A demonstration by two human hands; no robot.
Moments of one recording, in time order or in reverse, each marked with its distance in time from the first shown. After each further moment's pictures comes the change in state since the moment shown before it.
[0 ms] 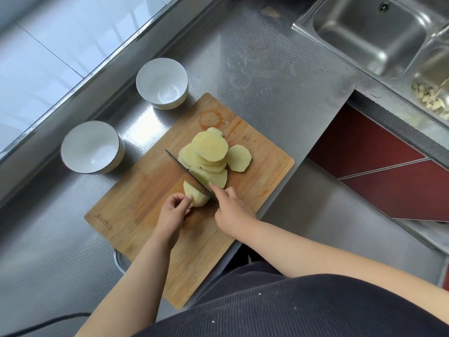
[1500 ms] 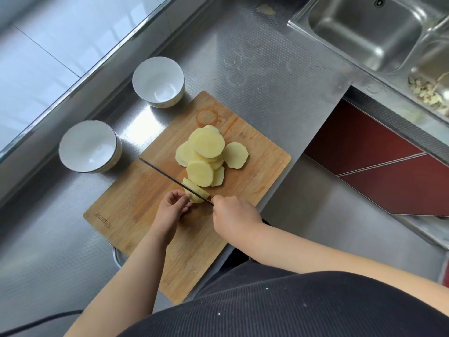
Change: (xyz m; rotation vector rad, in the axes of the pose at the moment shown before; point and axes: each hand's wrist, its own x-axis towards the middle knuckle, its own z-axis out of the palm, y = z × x) left_hand -0.006 0.009 0.000 0.021 -0.048 -0.036; right_hand -0.042 -0.017 -0.016 -0.257 0.196 -0.139
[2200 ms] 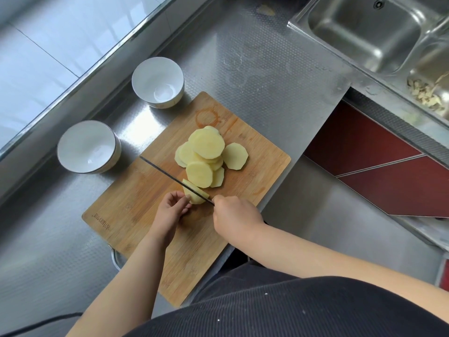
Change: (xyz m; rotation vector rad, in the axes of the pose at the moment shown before) left_hand 0.001 -0.001 0.001 -0.002 0.026 0.006; right_hand 0.002 0.000 -0.003 -0.004 0.001 0.017
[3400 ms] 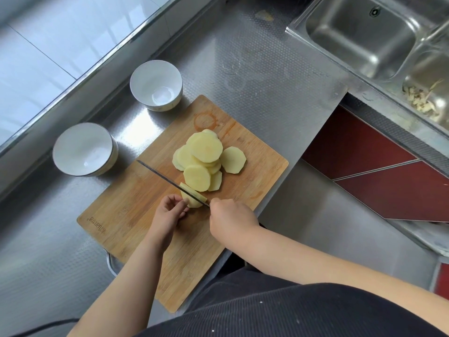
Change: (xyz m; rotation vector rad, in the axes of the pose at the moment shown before) left_hand 0.003 -0.003 -0.002 0.018 -0.014 0.034; right_hand 0.001 -0.008 -0.011 -0.028 -0.075 0.036
